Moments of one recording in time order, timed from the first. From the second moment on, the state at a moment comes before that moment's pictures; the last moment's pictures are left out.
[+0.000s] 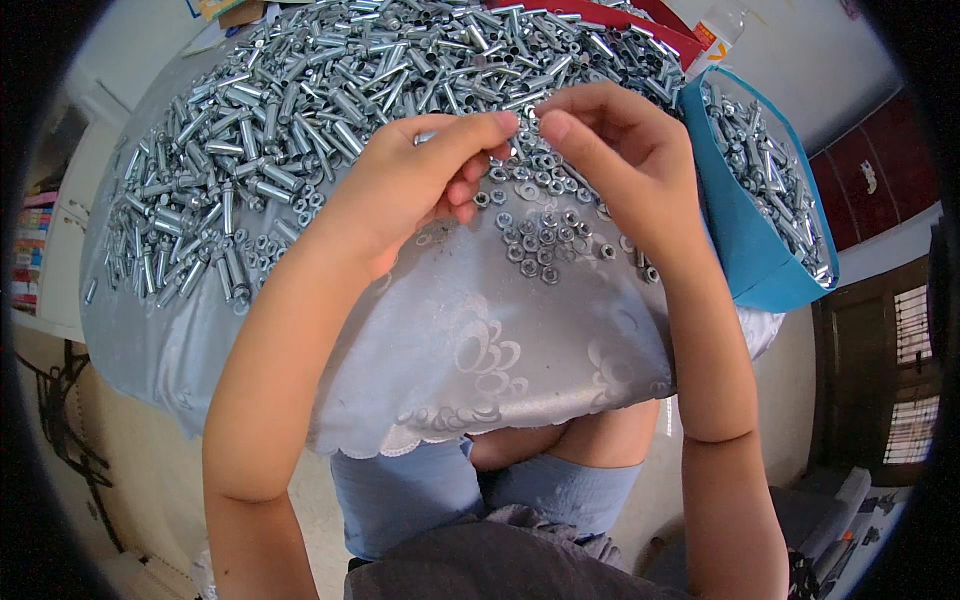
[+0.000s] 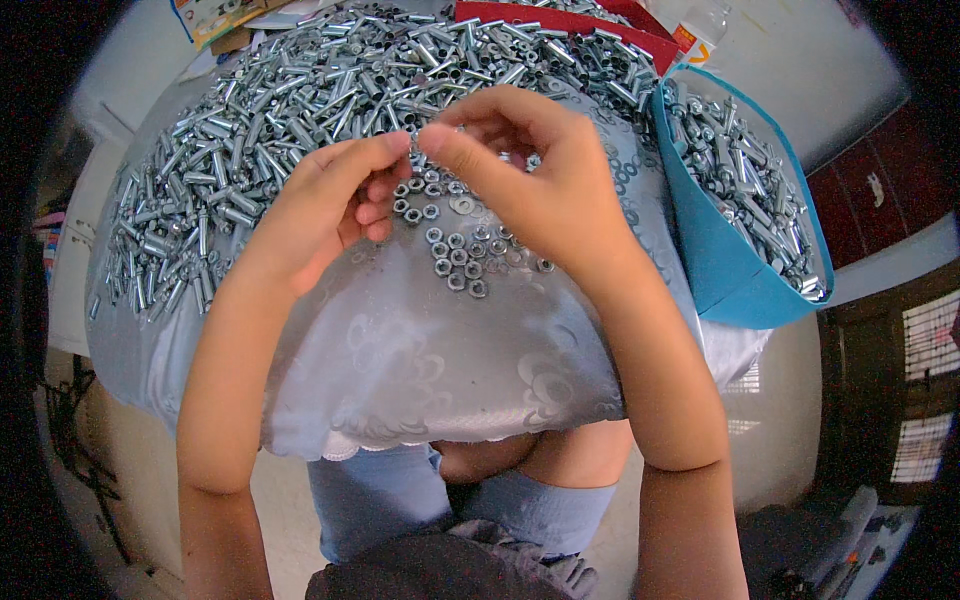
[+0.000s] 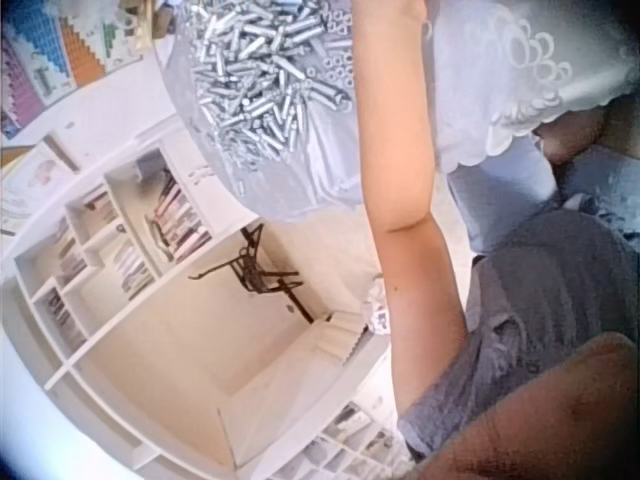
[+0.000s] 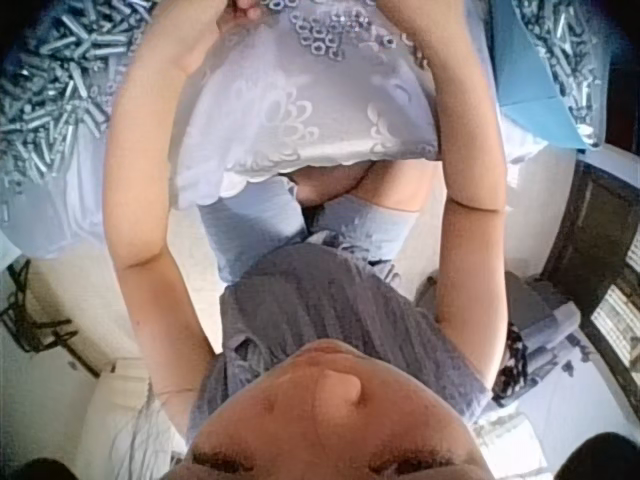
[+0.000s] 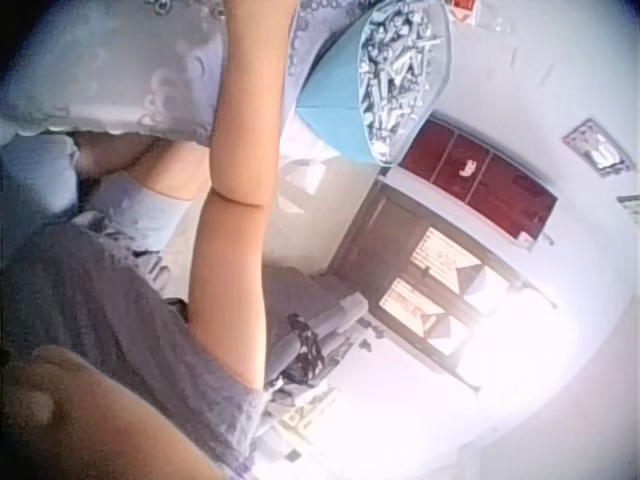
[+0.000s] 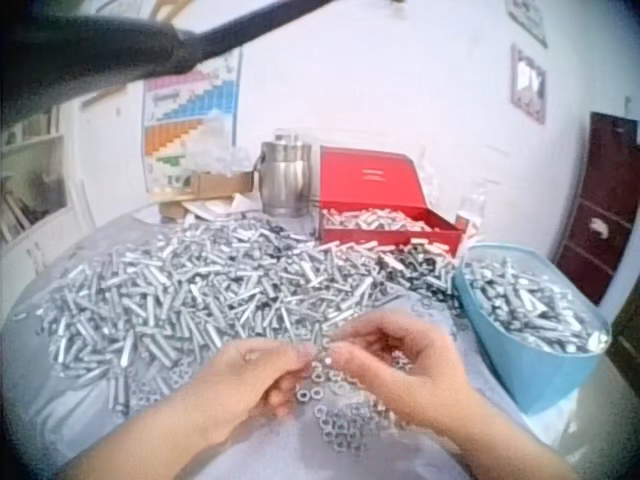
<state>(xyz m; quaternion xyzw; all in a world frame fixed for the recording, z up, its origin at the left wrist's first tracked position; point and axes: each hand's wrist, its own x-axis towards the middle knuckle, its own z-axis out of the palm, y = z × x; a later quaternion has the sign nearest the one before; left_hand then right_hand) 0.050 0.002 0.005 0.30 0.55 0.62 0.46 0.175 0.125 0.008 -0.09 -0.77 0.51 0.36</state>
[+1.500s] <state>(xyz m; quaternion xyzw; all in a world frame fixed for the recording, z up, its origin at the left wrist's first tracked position) 0.046 0.002 0.006 0.29 0.48 0.63 0.54 0.178 0.126 0.008 -0.08 -0.69 0.69 0.20</state>
